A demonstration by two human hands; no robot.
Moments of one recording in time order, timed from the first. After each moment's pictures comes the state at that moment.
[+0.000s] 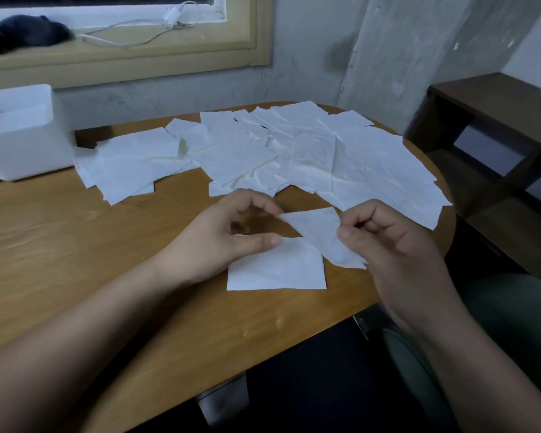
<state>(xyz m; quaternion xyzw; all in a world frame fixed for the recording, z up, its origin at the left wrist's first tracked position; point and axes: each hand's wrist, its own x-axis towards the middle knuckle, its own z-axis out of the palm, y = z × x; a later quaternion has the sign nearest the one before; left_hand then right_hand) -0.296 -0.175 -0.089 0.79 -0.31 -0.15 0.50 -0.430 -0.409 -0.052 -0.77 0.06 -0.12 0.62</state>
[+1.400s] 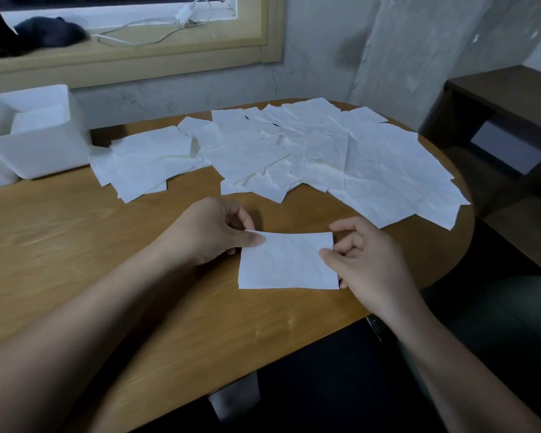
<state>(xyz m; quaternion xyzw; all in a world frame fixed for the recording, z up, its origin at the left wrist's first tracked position) -0.271 -0.161 -0.088 0.90 -0.15 -0.20 0.37 -0.395 -0.410 -0.119 -0.87 0.15 -0.10 0.46</state>
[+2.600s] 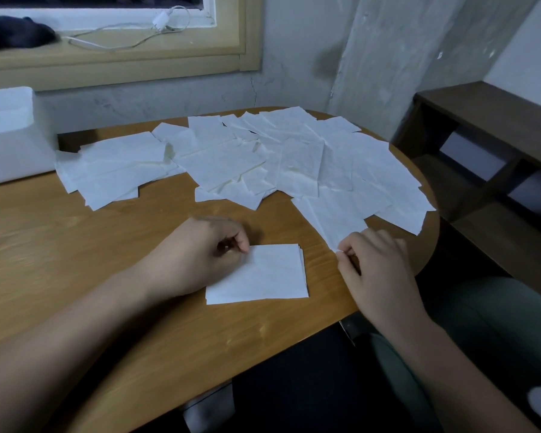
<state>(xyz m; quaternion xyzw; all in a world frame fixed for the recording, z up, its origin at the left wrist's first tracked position) -0.289 -0.171 -0.103 0.87 -0.39 -0.04 0.30 -0.412 -0.466 -0.137 -0.97 0.05 -0.21 0.10</state>
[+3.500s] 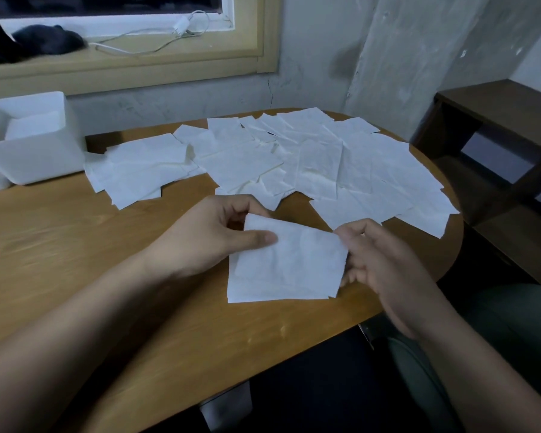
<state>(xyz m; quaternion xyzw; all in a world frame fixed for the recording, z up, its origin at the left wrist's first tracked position) -0.294 -0.167 -0.064 0.78 -0.26 -0.20 0.54 -0.412 -0.421 -0.075 -0.77 0.14 -0.01 0.62</state>
